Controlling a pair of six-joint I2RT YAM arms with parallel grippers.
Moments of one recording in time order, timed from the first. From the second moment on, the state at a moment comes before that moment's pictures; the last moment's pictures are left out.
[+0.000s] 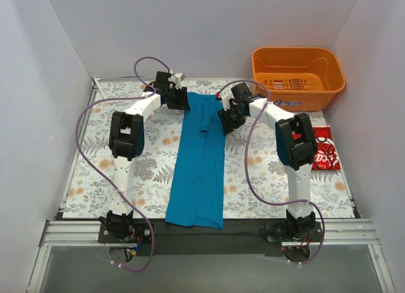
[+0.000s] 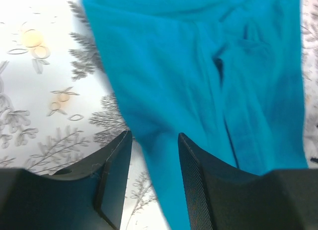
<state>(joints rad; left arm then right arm) -0.24 2.40 1.98 -0.41 0.41 -0.12 0.42 2.15 1.66 -0.60 -0.33 -0.25</state>
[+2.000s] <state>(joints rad) -0.20 2.24 1.66 -0.43 0.55 -0.12 0.41 2.20 1.67 -0.64 -0.47 -0.10</state>
